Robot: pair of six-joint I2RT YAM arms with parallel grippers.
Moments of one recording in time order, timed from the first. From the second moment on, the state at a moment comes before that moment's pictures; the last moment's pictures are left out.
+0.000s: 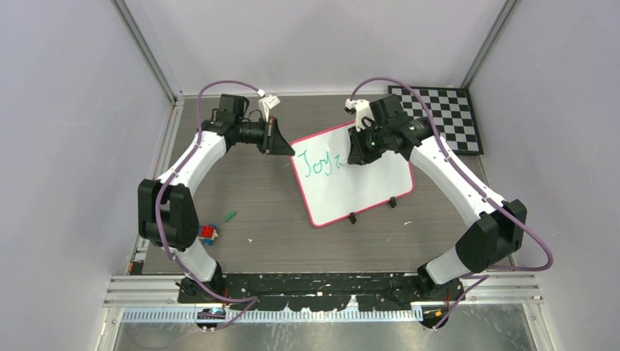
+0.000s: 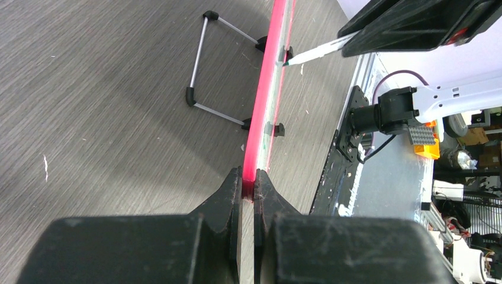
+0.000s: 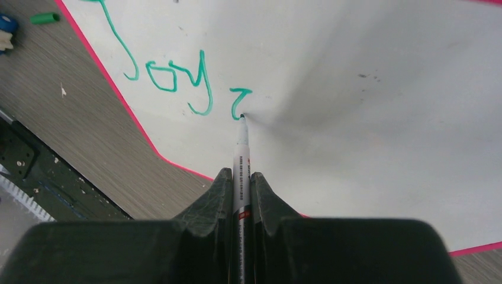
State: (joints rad) left arm -0.23 1.67 1.37 -0.49 1.01 -0.02; right arm 0.46 1.50 1.44 -0.82 -0.27 -0.01
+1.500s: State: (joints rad) left arm -0.23 1.67 1.37 -0.49 1.01 -0.02; right arm 0.43 1.49 1.53 -0.82 -0.25 -0.02
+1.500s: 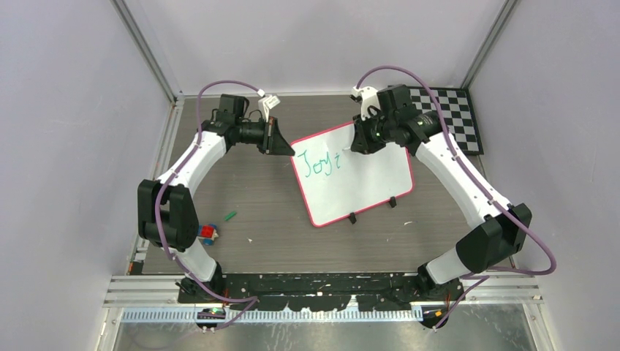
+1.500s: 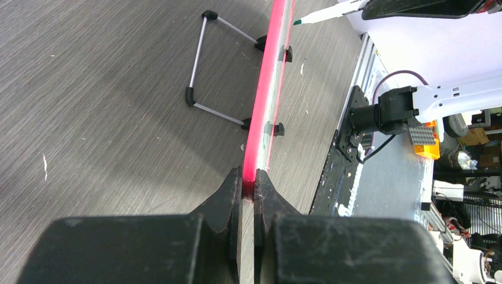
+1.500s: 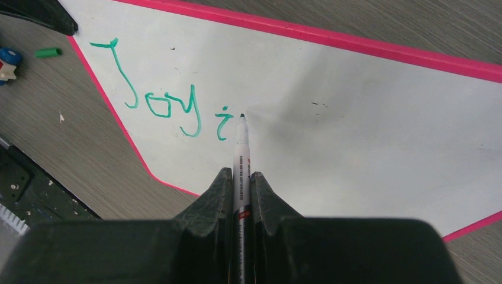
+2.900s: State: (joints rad) left arm -0.23 1.67 1.37 -0.49 1.01 -0.02; right arm 0.42 1.52 1.52 -0.81 -0.26 -0.02
